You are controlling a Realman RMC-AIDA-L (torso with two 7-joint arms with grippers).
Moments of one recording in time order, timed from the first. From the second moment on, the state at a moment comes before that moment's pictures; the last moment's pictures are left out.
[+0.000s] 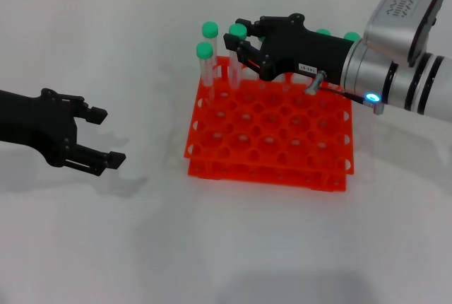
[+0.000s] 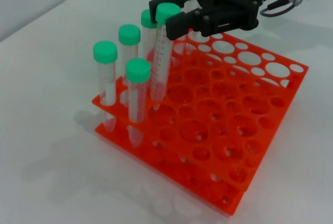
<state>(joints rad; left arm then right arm) -0.45 -2.02 0.90 1.28 2.28 1.77 -1.79 0.64 2.03 -1.82 -0.61 -0.69 -0.81 0.96</state>
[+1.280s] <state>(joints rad) -0.46 -2.03 0.90 1.28 2.29 1.77 -1.79 0.65 2.03 -1.82 -0.61 -0.69 -0.76 1.03</state>
